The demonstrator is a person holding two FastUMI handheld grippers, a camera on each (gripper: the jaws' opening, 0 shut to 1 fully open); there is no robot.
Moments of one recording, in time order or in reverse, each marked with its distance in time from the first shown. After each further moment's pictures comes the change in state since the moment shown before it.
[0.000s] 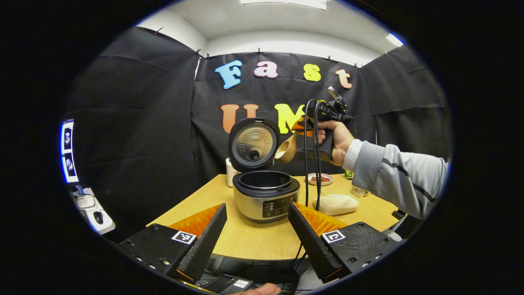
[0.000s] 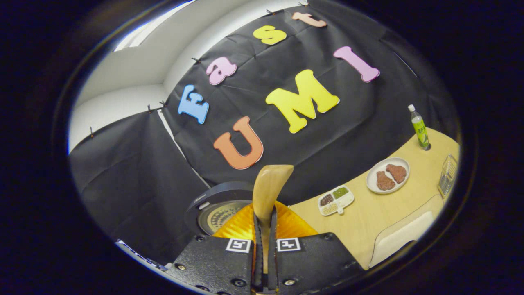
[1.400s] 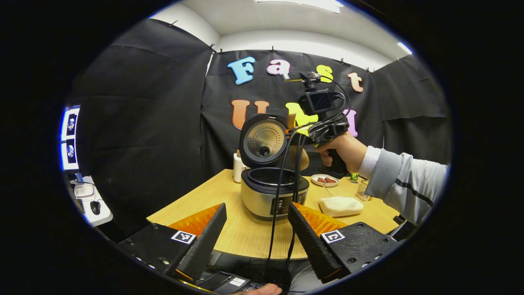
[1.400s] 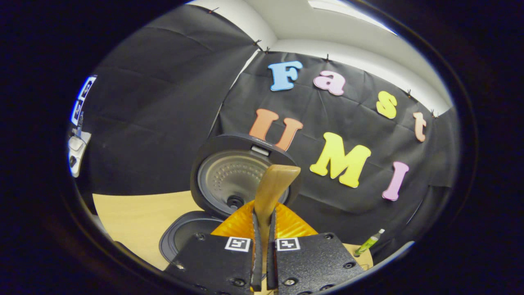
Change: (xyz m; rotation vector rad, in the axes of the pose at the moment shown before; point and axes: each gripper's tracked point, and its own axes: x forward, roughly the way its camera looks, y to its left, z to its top) left arm 0.002 0.021 -0.006 -0.082 0.016 0.033; right arm -0.020 0.048 -0.055 -0.954 -0.034 -0.072
